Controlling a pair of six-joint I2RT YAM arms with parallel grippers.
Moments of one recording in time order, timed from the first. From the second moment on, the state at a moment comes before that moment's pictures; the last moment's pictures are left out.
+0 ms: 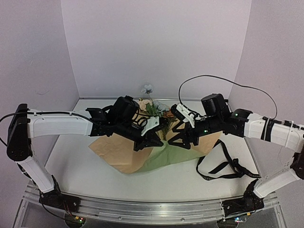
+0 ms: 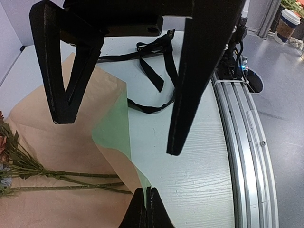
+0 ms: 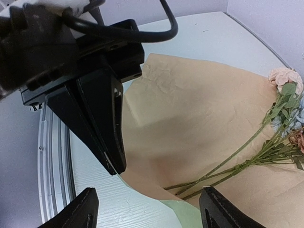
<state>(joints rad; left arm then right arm) -0.99 1.64 1.22 -0.20 0.51 0.37 0.75 1.36 1.04 -0.32 -0.52 -0.23</state>
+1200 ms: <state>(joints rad) -0.99 1.59 1.18 -0.23 0.47 0.39 0.82 1.46 1.08 -0.31 -0.55 -0.28</state>
